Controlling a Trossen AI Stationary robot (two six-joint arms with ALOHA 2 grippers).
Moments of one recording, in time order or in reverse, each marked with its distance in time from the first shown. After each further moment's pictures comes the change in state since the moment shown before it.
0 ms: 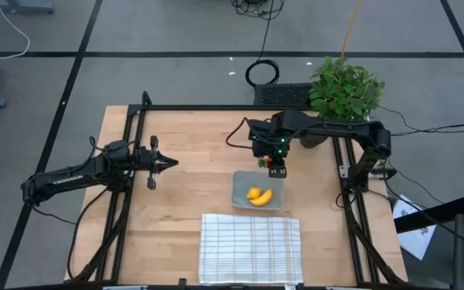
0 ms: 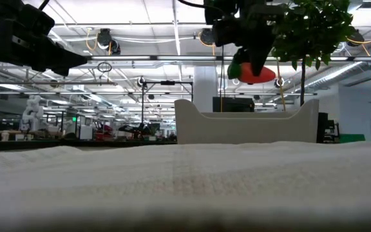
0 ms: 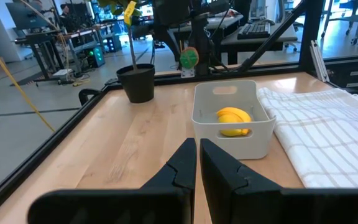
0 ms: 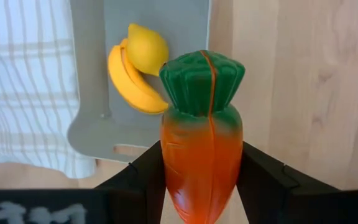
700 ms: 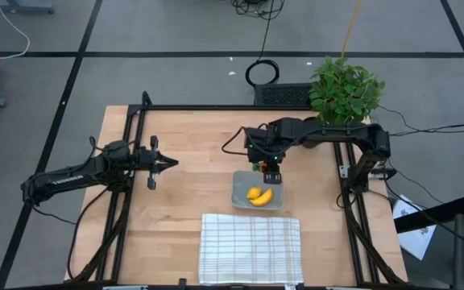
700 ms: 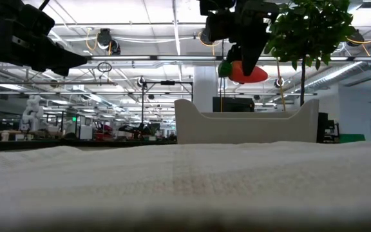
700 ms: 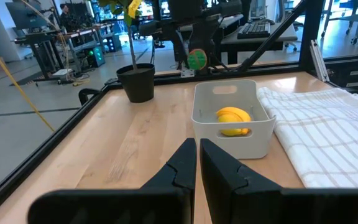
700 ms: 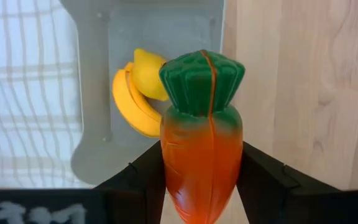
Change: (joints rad) left arm 0.000 0.000 0.000 -0.002 0.000 0.001; right arm 0.075 0.008 0.000 0.089 0.053 0.078
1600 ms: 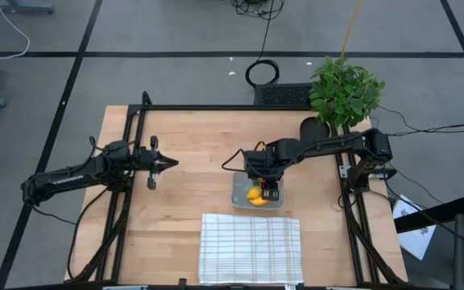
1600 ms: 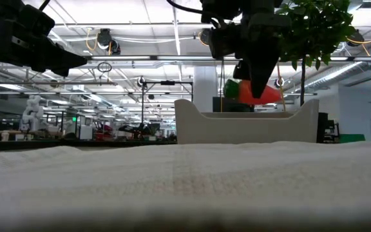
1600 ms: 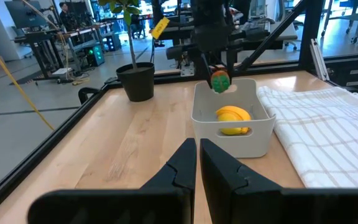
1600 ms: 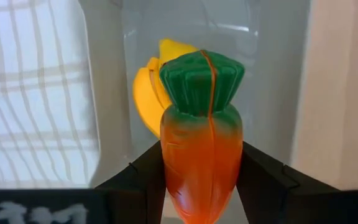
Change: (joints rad) left arm 0.000 0.000 0.000 -0.005 0.000 0.001; right arm 0.127 0.000 -0.196 0.199 0.003 0.190
